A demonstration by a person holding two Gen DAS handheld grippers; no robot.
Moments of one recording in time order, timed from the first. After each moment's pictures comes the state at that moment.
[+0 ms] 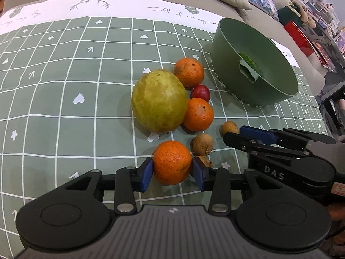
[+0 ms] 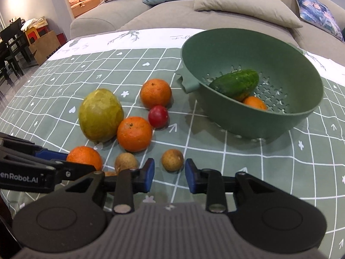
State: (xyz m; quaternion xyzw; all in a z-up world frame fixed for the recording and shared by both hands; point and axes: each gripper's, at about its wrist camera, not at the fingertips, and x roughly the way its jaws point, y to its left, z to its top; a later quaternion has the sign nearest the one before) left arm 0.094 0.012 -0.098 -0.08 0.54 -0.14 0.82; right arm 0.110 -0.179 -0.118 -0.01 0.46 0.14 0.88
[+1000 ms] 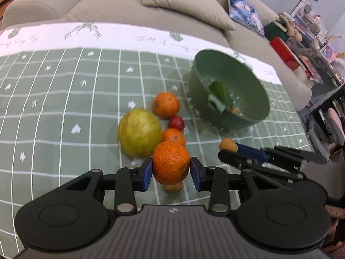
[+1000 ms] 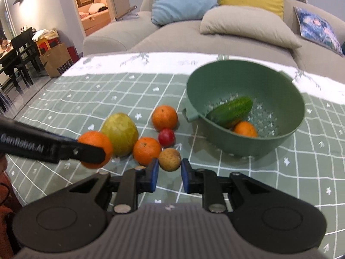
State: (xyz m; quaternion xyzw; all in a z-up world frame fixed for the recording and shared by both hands) left arm 0.092 0.006 -0.040 -0.10 0.50 -0.16 0.85; right arm 0.082 -0.192 -0.067 -0.01 0.41 0.16 0.90
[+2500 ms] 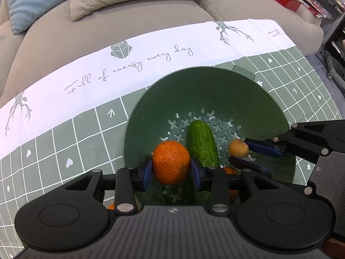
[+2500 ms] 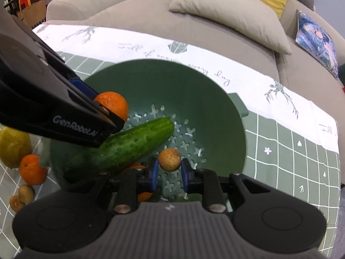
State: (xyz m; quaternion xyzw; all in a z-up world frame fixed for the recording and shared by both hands) left arm 0.260 -0.155 -0.062 0.11 0.55 -0.19 0.80; right arm 0.227 -0.262 -0.089 -0.13 0.48 0.12 0.86
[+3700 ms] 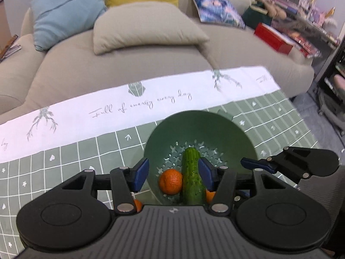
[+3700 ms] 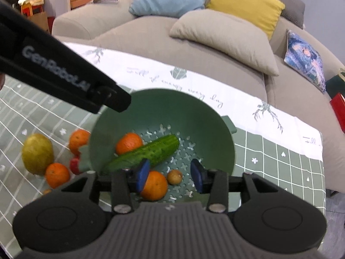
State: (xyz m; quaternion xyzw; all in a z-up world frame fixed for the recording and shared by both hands) left arm 0.207 -0.117 0.018 0.05 0.46 -0.19 0.87; right arm 0.180 -0.243 -0.035 -0.14 0.42 0.11 0.89
